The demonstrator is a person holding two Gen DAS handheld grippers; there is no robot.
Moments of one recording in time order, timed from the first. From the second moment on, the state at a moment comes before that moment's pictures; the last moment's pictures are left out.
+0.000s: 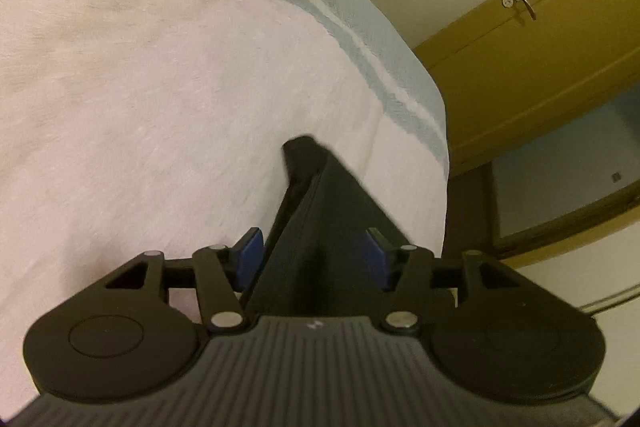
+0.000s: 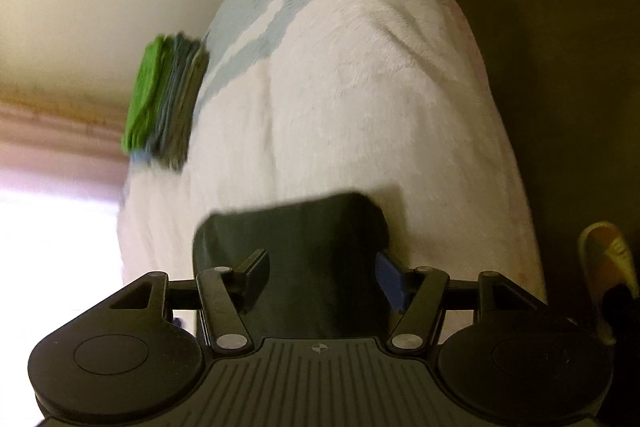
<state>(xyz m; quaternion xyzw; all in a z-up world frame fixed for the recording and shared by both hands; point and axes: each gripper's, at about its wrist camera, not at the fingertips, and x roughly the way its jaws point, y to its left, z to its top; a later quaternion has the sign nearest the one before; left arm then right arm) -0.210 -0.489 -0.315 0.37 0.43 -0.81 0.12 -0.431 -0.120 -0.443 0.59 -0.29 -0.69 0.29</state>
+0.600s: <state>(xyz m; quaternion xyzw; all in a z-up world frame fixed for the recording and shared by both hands) -0.255 -0.491 -0.346 0.36 0.45 -0.81 0.13 -0.453 -0.114 -0.468 0.63 -0.32 -0.66 0.25</state>
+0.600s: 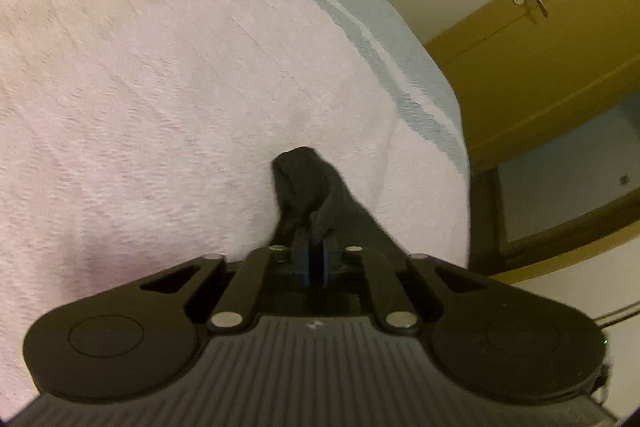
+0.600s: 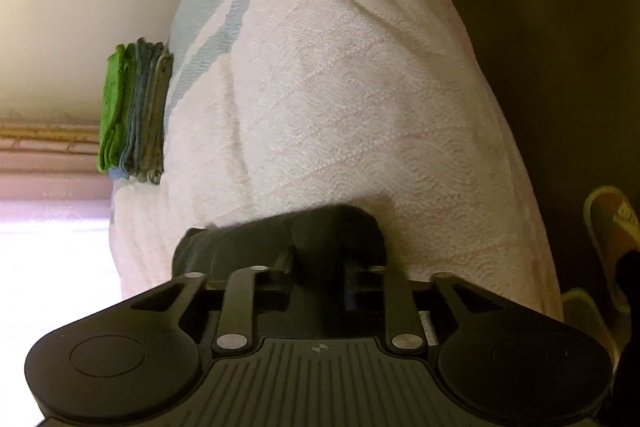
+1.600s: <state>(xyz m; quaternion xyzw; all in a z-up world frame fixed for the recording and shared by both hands) -0.260 -0.383 -0.295 0.46 0.14 -0.87 0.07 -0.385 -0.189 -0.398 0.51 0.02 -0.77 0.37</state>
